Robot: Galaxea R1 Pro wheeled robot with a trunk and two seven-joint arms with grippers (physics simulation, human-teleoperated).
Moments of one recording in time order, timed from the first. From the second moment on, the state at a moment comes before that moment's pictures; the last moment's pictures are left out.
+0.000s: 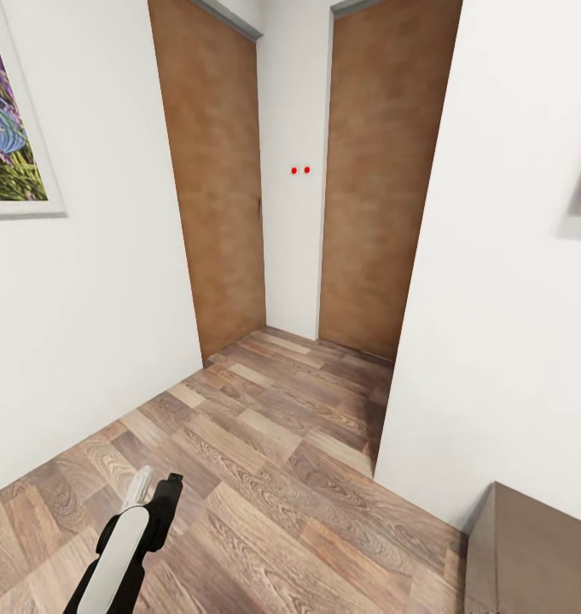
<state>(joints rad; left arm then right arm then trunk) -0.24 -0.08 0.09 -1.31 1.22 0.12 0.77 -0.02 -0.01 -0.03 -0.47 0.00 -0.04 0.01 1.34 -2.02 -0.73</state>
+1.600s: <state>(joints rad) -0.24 -0.10 0.05 -1.23 1.22 0.11 0.76 -0.02 -0.29 -0.27 -1.46 -1.19 0.94 0.14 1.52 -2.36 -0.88</state>
